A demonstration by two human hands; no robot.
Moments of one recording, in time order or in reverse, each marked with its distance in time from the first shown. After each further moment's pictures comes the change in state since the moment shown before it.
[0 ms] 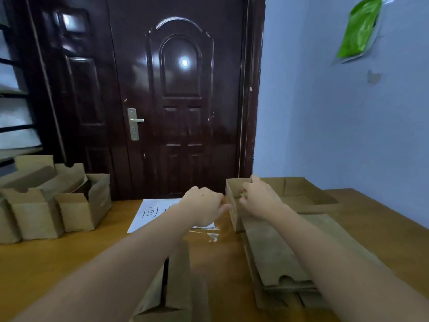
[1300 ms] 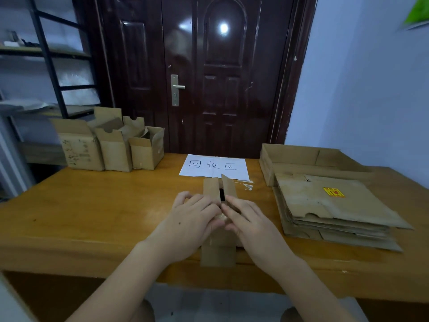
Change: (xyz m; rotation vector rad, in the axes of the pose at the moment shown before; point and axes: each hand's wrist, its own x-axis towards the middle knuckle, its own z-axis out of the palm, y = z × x) left_hand -0.280 0.016 0.034 -0.115 0.339 -0.036; right_hand -0.242 -0.129 0.024 0.330 0.239 -0.631
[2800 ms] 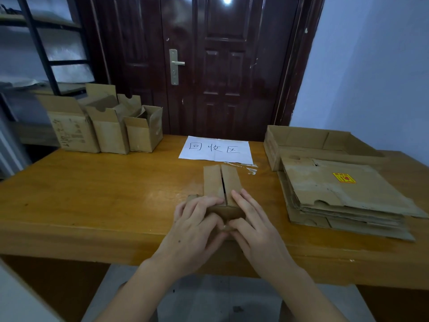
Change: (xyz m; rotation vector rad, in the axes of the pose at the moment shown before) left_hand -0.033 0.014 0.057 -0.212 0.186 -0.028; right_hand -0.028 -0.005 0.026 0.074 0.023 0.033
